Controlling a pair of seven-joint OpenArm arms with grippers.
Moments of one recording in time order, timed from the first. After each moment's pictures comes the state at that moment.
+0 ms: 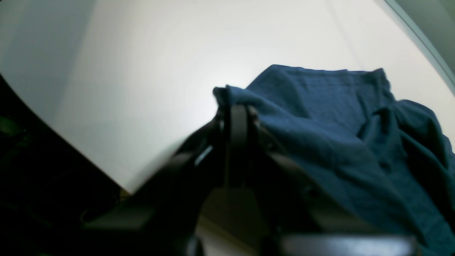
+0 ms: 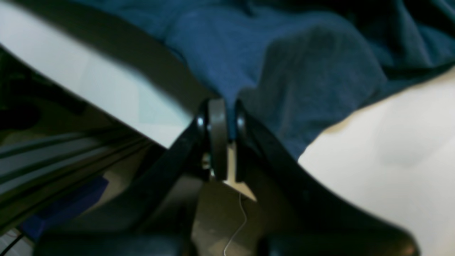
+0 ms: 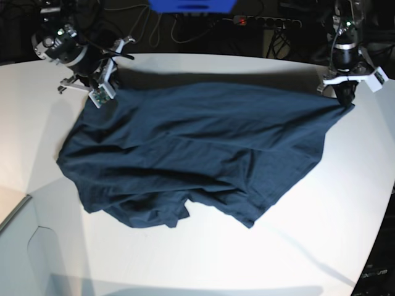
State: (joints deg) left arm 32.1 -4.9 -18.5 97.6 -40.2 4.4 0.8; right arm -28.8 5.6 10.4 109.0 -1.2 38.5 -40.1
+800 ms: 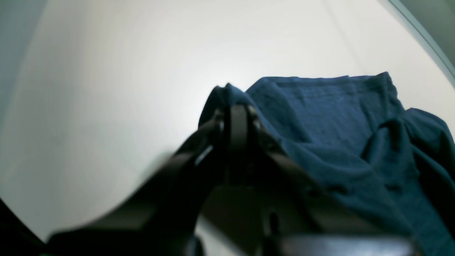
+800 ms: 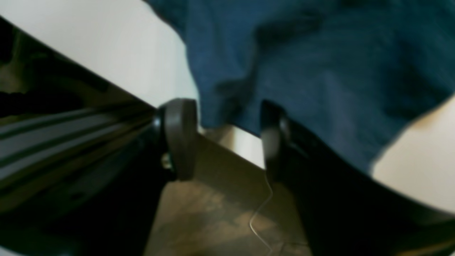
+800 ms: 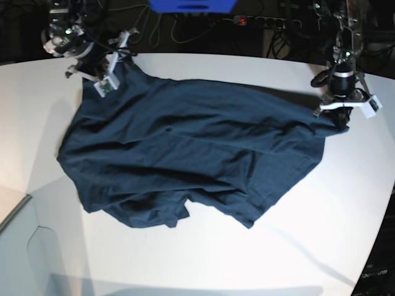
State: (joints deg) left arm 21.2 -8.6 -14.9 86.7 -40.1 4.6 0.8; right arm -28.7 2.9 13.3 102.7 -1.4 38.6 -42.5
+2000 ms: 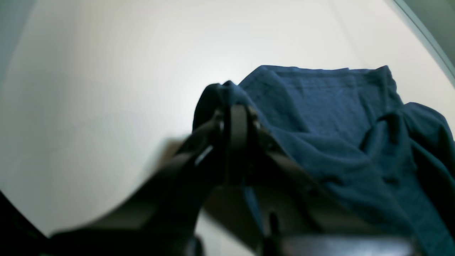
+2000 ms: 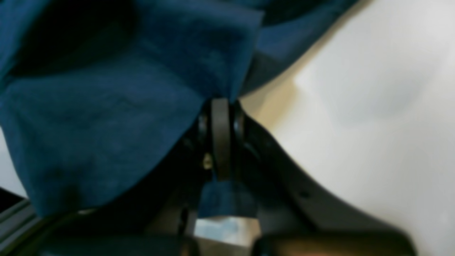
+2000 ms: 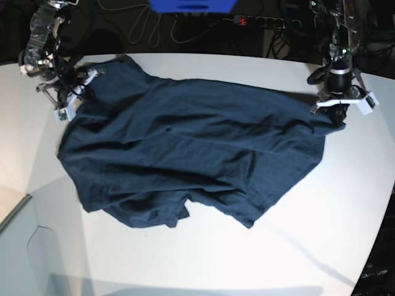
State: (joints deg) left arm 21.9 -8.1 -14.9 86.6 -40.1 4.6 0.8; right arm -15.6 3.1 28.9 85.7 0.2 38.8 -39.5
